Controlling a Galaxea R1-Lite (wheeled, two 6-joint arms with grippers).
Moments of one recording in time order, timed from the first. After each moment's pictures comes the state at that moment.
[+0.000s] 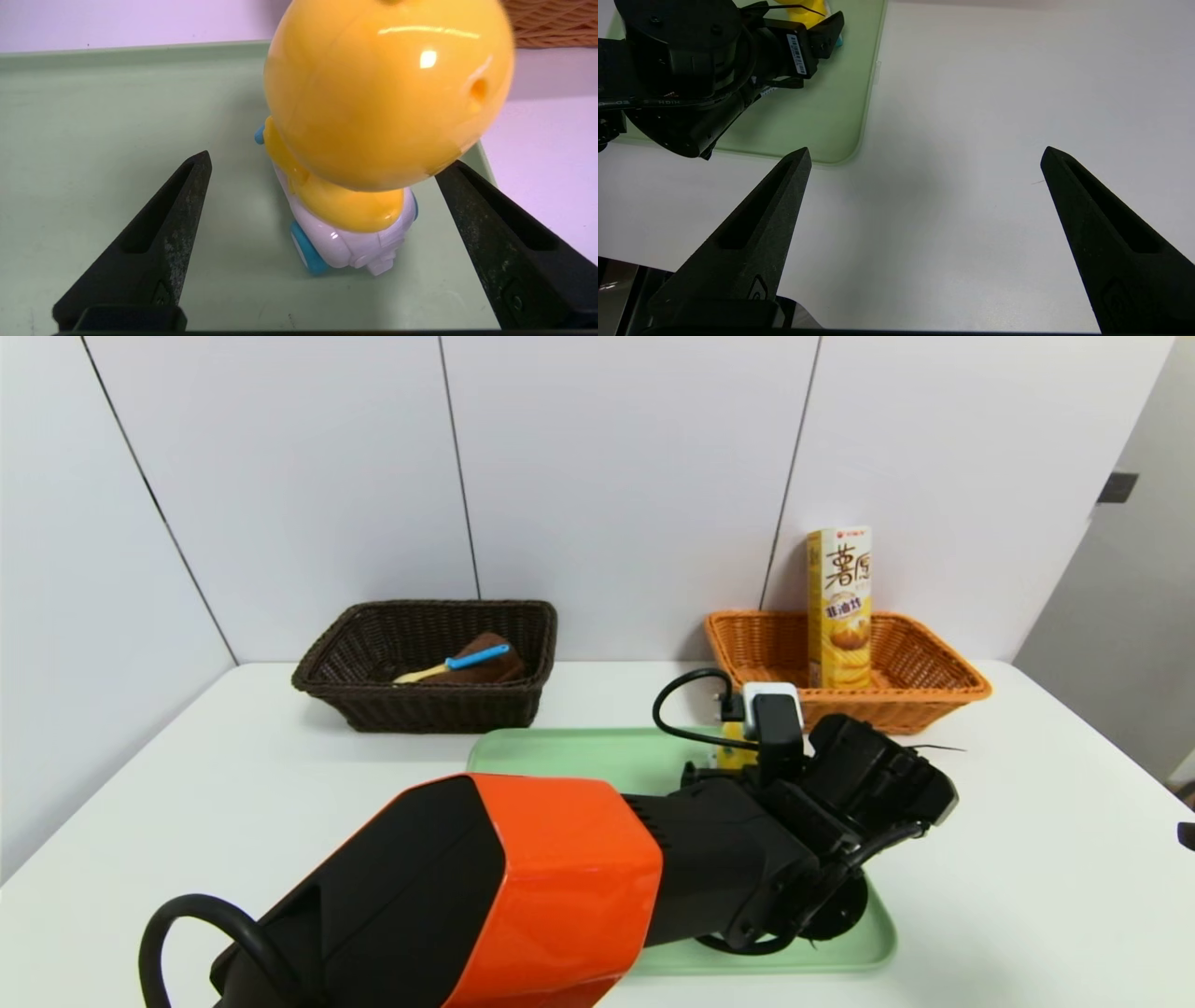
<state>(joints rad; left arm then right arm) -1.08 2.46 -1.95 0.07 0.82 -0.58 -0.04 0.93 -1.03 0.71 0.21 -0.05</state>
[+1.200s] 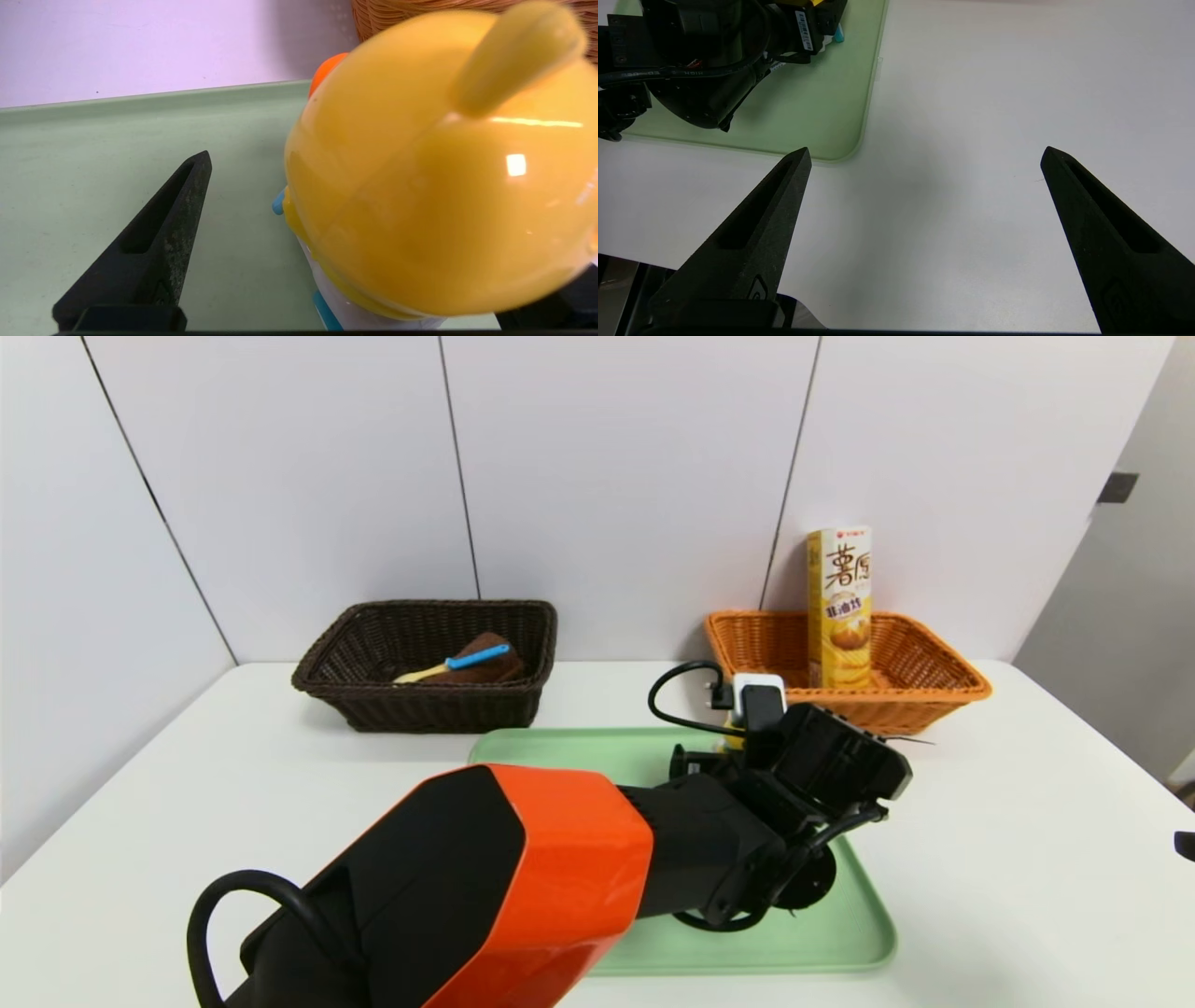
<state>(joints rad) -1.04 2.50 -1.95 -0.05 0.82 -0.46 -0.04 0.93 -1.01 0.70 0.22 -0.05</state>
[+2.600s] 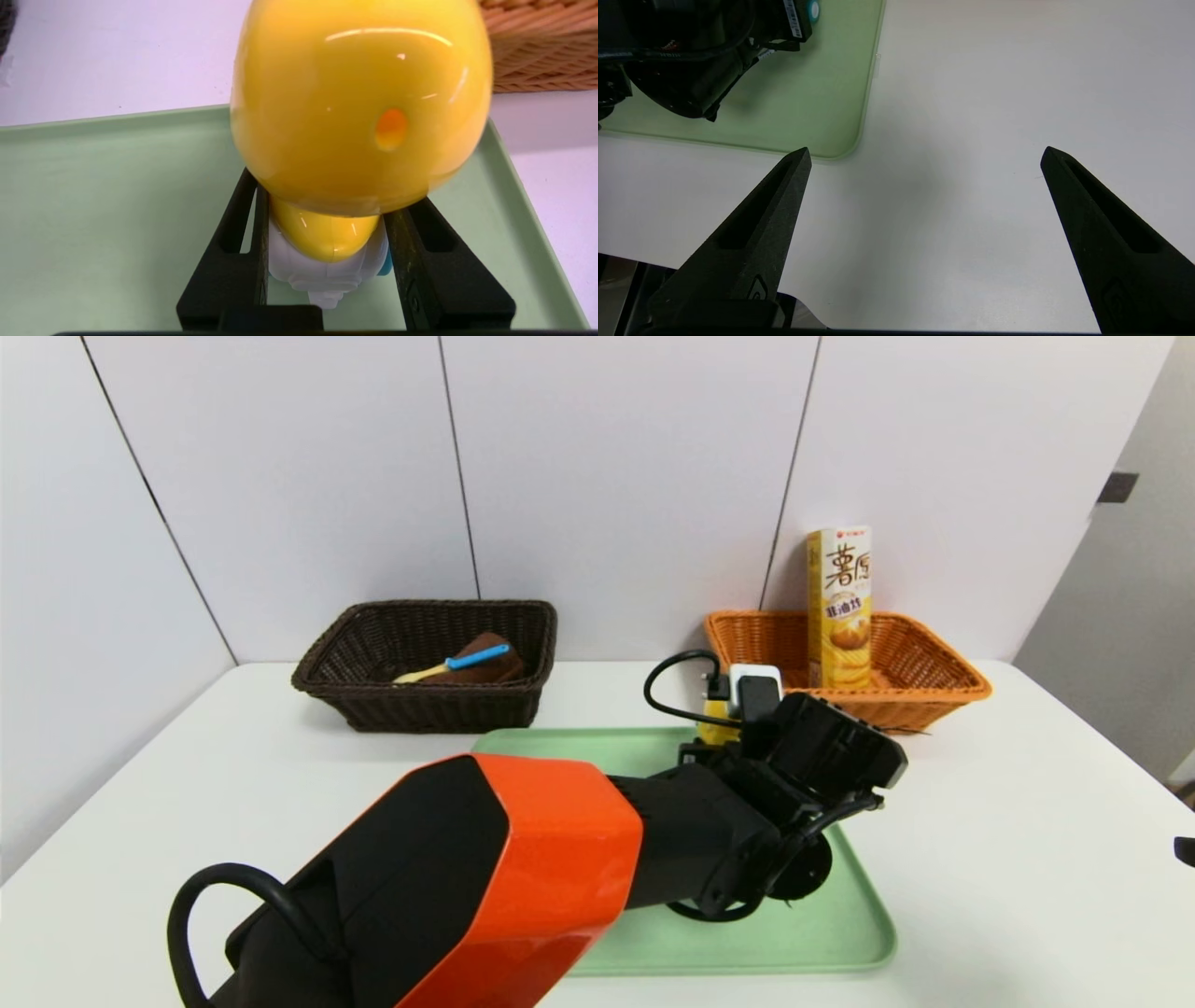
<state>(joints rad) -1.02 2.47 -1.95 -0.03 0.83 -0.44 -0.04 0.92 -1.00 0.70 0.22 -0.05</state>
